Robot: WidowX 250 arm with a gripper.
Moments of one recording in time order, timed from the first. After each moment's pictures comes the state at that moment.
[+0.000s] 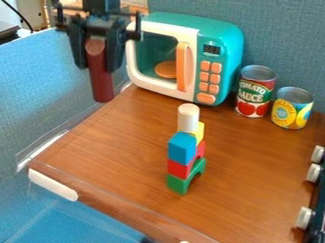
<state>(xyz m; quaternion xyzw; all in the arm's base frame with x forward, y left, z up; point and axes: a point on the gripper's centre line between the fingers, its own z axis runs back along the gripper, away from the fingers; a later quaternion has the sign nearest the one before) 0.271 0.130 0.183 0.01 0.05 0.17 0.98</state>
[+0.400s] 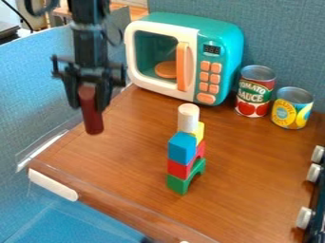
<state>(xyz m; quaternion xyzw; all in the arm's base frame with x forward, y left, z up) 0.275 0.159 0.114 0.03 0.04 0.19 0.98</state>
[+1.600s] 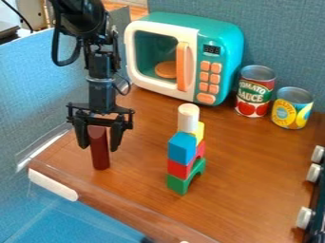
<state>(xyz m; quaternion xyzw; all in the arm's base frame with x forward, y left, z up) 0.286 0.157 0.041 0.00 0.10 0.21 0.97</state>
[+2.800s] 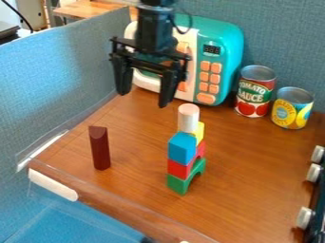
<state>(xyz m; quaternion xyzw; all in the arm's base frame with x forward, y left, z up) 0.289 0.067 0.155 0.04 0.03 0.06 1.00</state>
